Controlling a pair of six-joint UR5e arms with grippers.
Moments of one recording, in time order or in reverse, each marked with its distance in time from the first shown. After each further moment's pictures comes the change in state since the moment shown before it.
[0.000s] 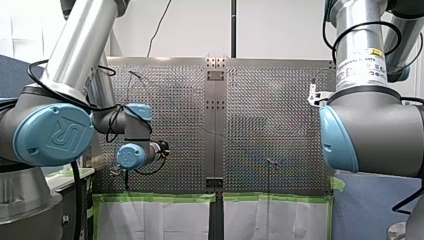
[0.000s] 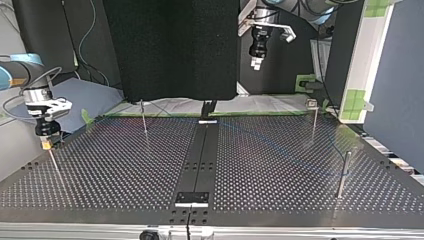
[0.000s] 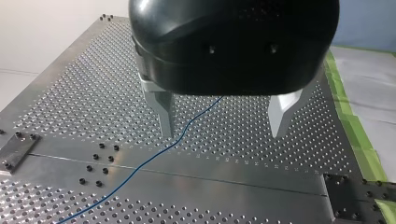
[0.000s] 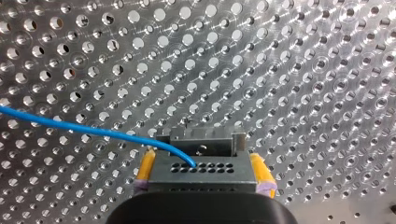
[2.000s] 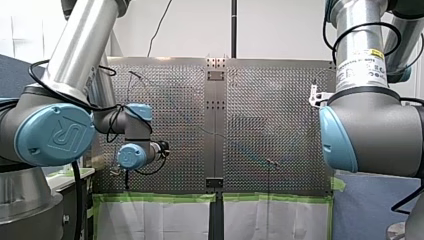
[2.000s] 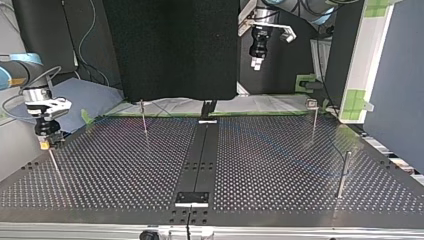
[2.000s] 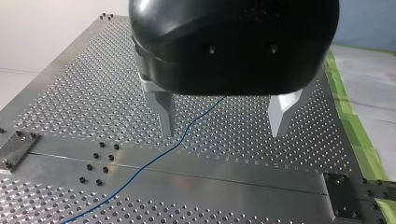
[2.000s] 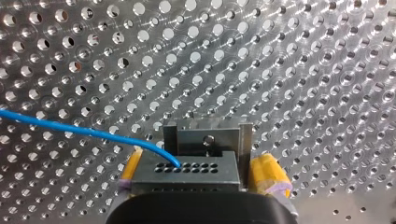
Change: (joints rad) left arm 0.002 0.000 0.000 0.000 0.000 0.000; right arm -0.008 -0.003 0.009 0.005 -0.001 0.000
